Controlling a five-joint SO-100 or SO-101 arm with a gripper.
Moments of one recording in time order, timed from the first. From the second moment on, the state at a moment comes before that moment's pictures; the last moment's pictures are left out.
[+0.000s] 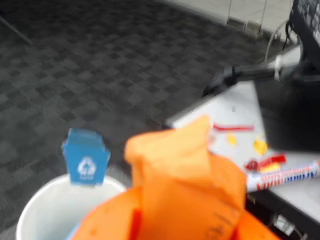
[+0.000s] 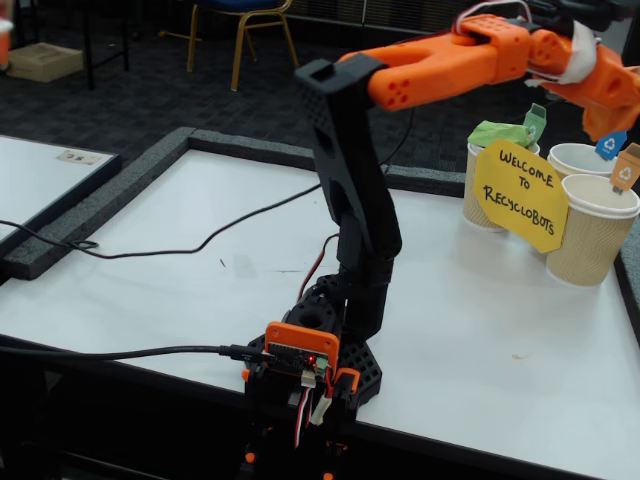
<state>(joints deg) 43.9 108.7 102.8 29.7 -83.8</state>
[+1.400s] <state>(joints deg) 45.7 114.4 101.4 48.4 -83.8</state>
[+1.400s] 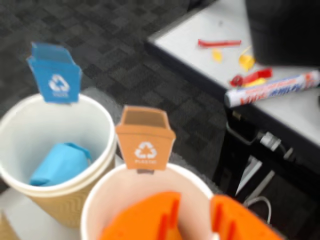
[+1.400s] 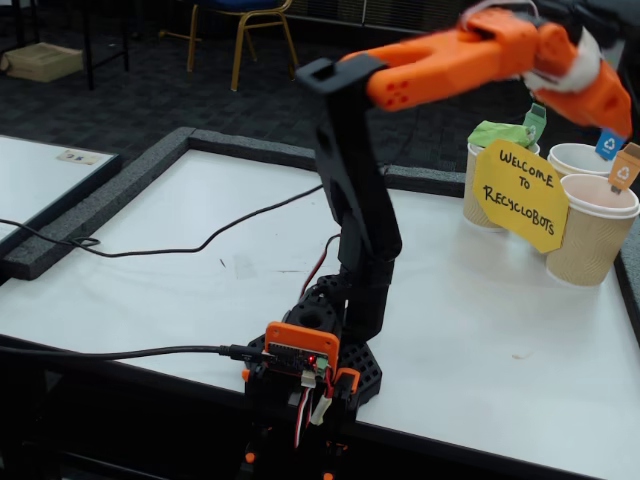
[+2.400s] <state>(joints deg) 35.3 169.9 102.7 94.0 -80.8</state>
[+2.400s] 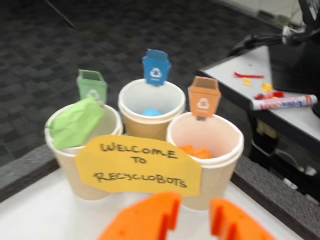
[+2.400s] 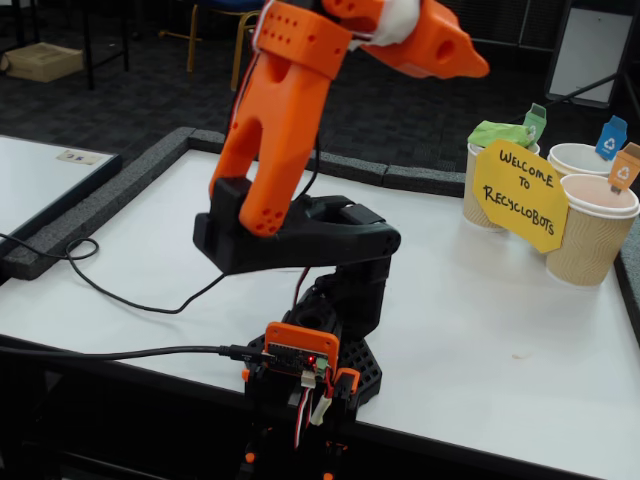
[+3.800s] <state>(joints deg) -2.0 175.0 142.3 69.2 -45.8</state>
